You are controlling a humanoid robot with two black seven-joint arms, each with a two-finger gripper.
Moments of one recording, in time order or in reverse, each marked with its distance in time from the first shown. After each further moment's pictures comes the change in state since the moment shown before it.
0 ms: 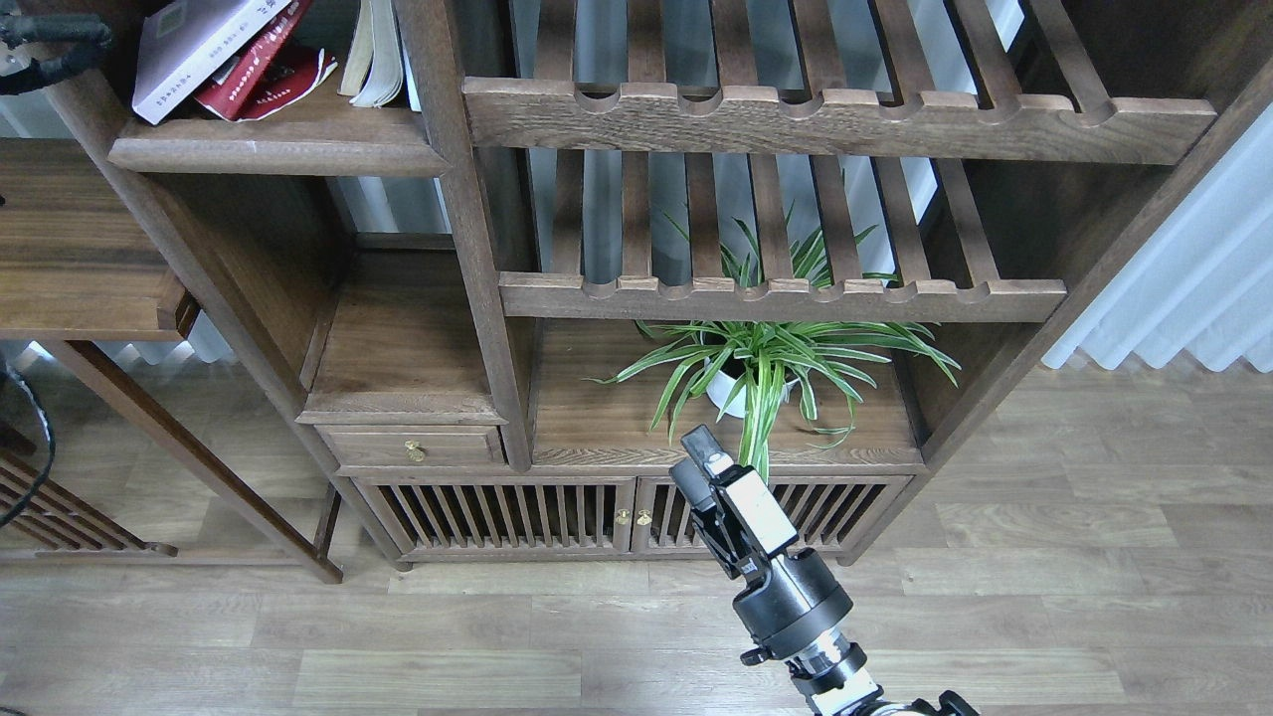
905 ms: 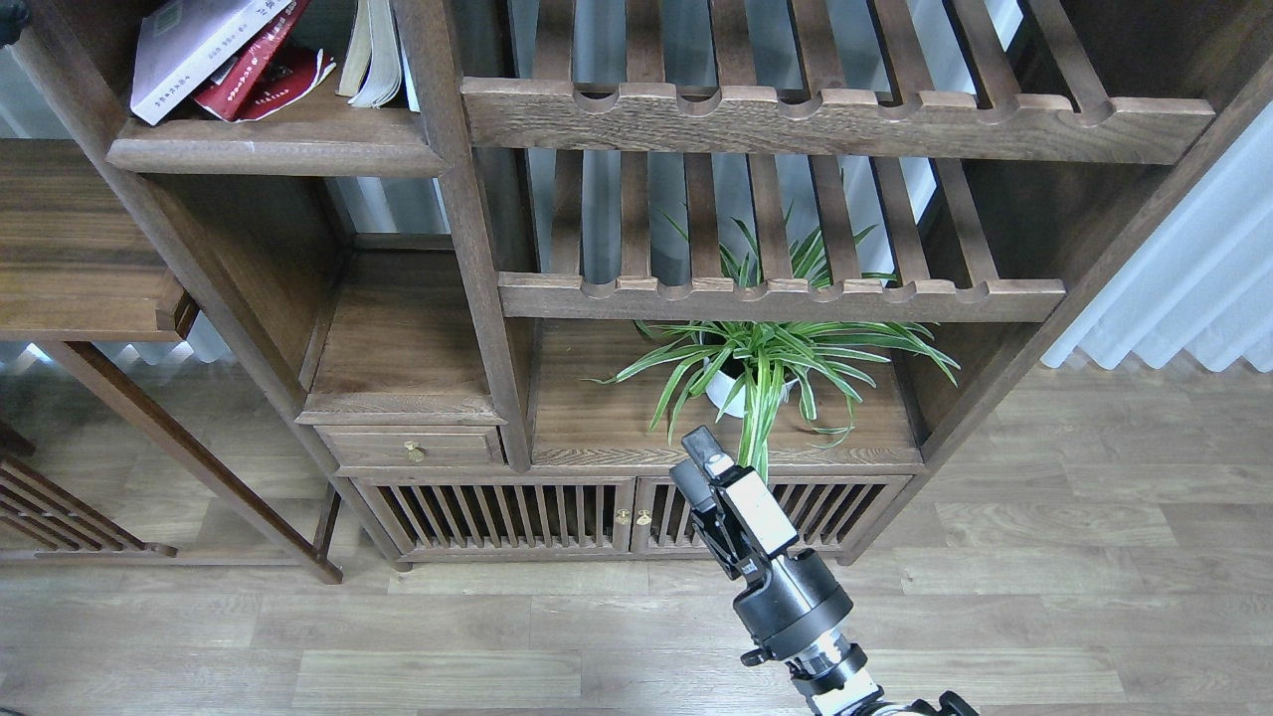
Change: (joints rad) left arm 0.123 0.098 -0.140 -0.207 0.047 0.000 -0.008; right arm -0.002 0.000 -0.001 0.000 0.000 0.000 -0.001
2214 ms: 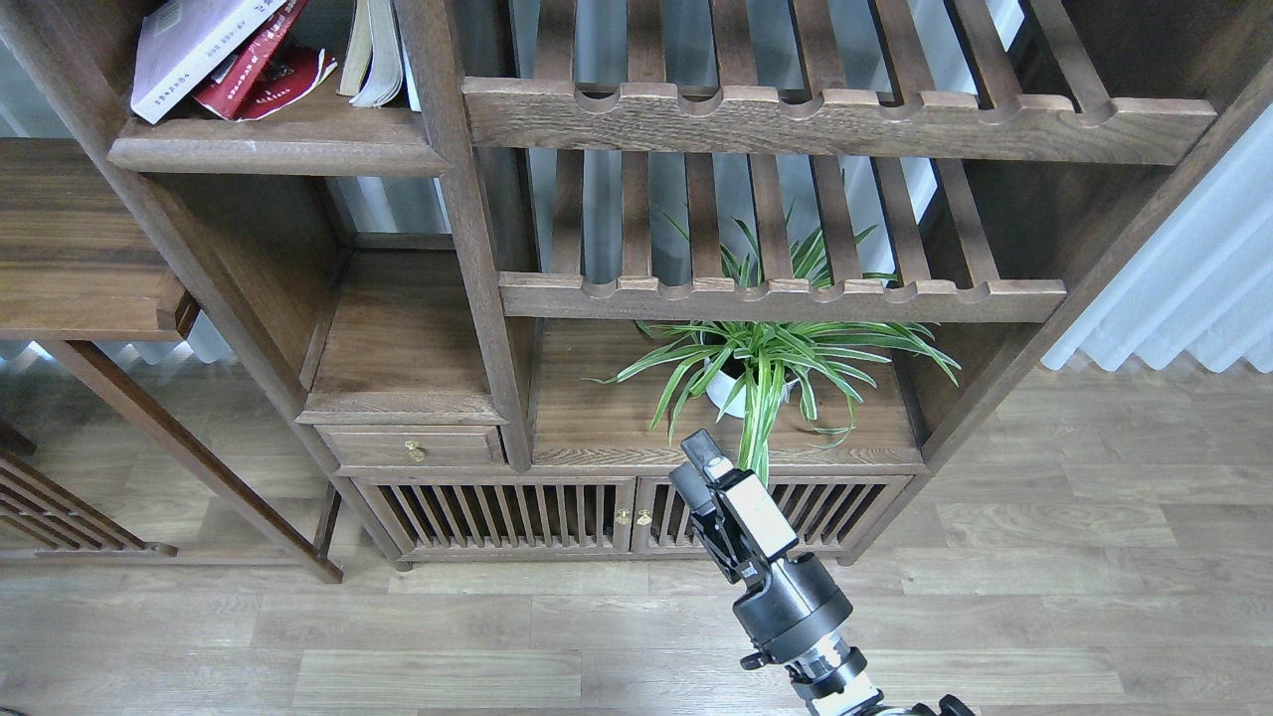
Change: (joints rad) left arm -0.004 0.062 -0.001 -0.015 0.167 0.000 0.095; right arm -0.008 0.000 0.000 0.000 0.002 0.000 0.001
